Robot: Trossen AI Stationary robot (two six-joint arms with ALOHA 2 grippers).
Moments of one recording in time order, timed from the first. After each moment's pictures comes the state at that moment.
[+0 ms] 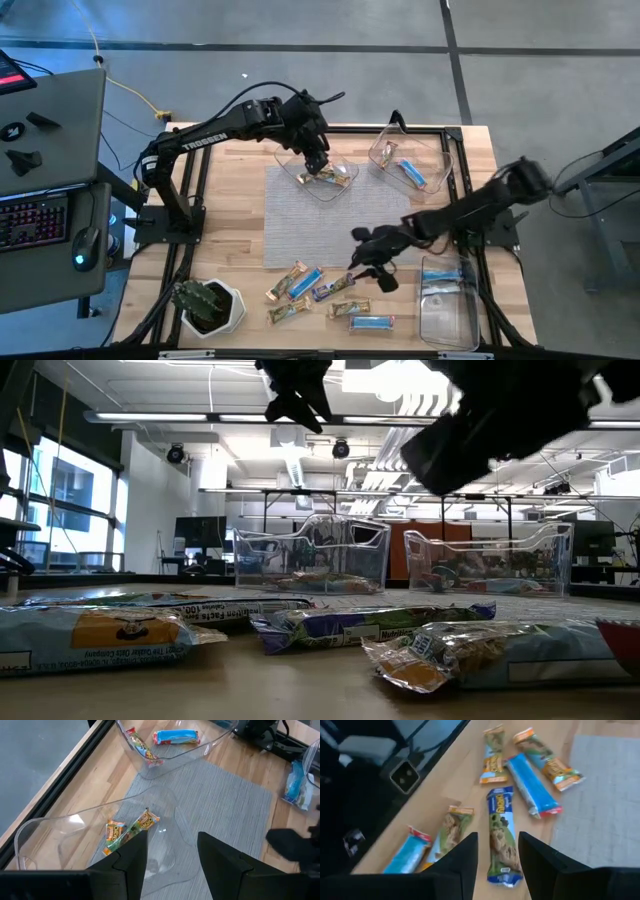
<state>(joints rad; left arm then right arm) 0.32 1.73 1.87 -0.98 0.05 -0.19 0.31 1.55 0.74 0.20 -0.23 0.08</state>
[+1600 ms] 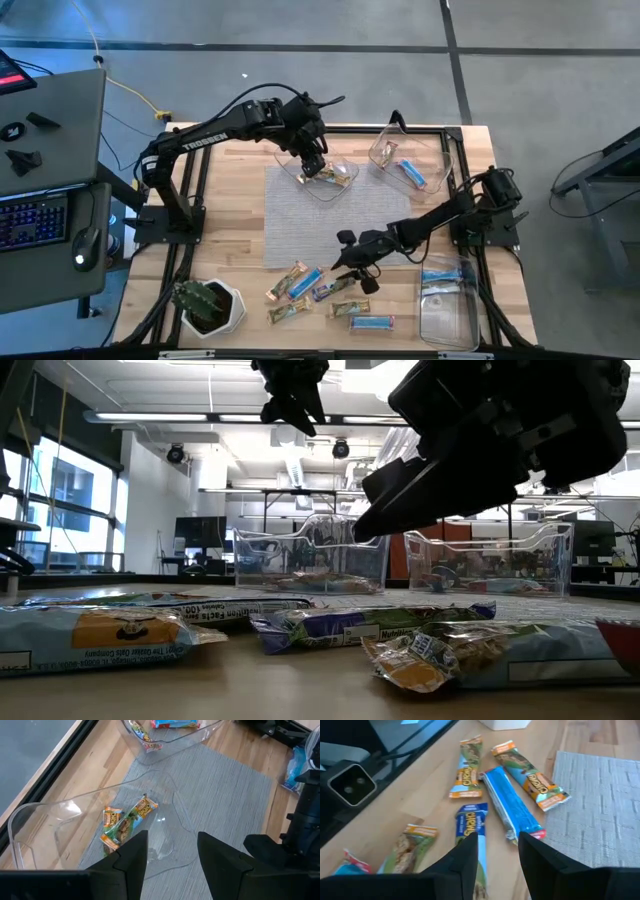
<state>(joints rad) 0.32 1.73 1.87 -1.04 0.07 -0.19 0.29 1.79 0.74 0.55 -0.17 0.02</state>
